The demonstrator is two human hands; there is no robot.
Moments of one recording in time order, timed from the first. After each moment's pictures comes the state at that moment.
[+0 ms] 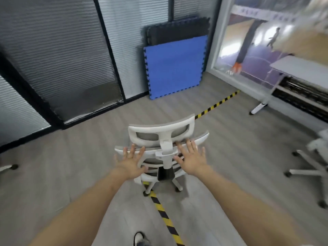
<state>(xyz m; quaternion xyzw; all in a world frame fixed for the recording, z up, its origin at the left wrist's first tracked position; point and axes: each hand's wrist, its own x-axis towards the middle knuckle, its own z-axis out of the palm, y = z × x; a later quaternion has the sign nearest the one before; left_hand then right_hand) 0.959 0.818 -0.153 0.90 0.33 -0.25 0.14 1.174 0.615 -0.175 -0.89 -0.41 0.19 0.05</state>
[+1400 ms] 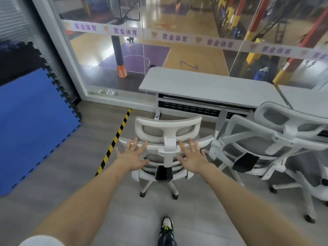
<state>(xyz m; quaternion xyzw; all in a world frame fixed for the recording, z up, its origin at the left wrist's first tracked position) 1.943 0.692 -0.138 0.96 -0.06 -0.26 0.03 1.943 0.396 -0.161 -0.97 -0.05 0.21 0.10</state>
